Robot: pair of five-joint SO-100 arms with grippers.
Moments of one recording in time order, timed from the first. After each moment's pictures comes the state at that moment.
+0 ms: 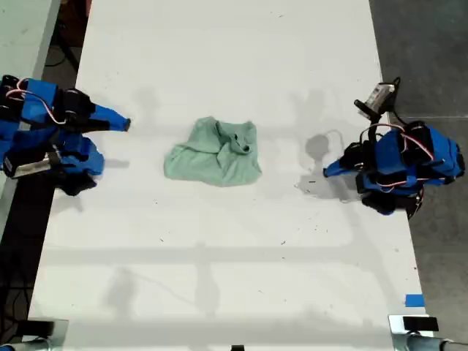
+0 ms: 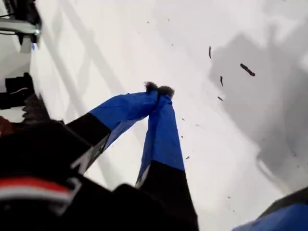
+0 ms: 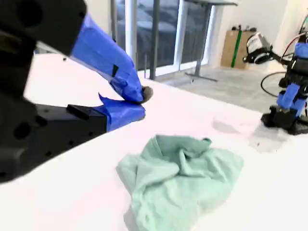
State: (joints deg) arm 0 -11.9 185.2 138.3 77.3 0.1; arm 1 2.1 194.3 147.0 94.9 -1.8
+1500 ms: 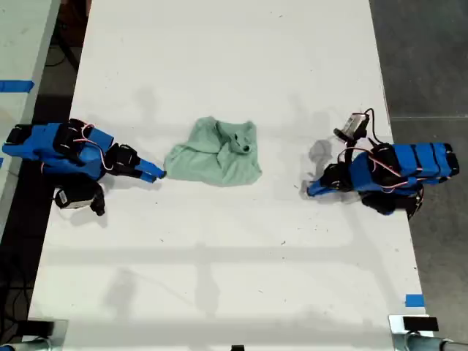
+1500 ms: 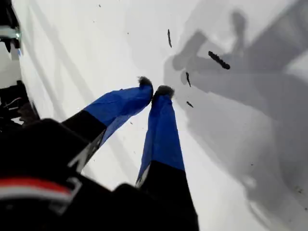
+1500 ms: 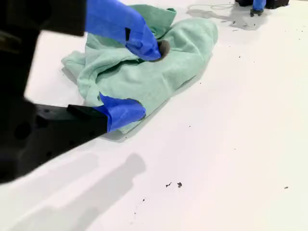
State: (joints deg) arm 0 1.3 206.0 184.2 61.7 -4.7; arm 1 -1.7 200.4 174.7 76.3 7.0
